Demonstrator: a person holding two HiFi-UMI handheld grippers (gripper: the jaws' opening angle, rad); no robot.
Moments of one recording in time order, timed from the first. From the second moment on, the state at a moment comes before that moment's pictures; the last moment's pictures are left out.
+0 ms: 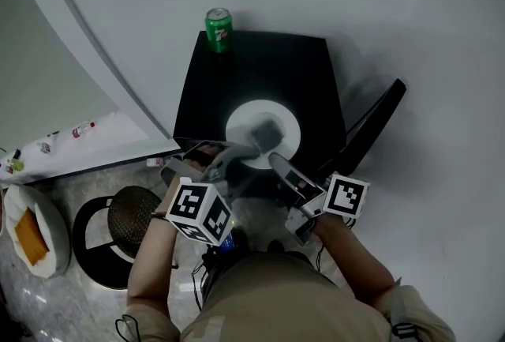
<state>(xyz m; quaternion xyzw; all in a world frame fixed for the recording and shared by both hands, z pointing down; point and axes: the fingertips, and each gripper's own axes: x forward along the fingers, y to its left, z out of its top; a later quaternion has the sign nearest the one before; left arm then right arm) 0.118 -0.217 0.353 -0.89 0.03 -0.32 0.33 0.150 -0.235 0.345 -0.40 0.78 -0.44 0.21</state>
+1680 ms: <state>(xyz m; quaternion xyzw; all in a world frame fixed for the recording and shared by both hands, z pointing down) 0.082 -0.166 0.368 -0.89 0.00 -0.29 0.34 0.119 -0.187 0.371 -0.37 0.65 -0.58 0.32</state>
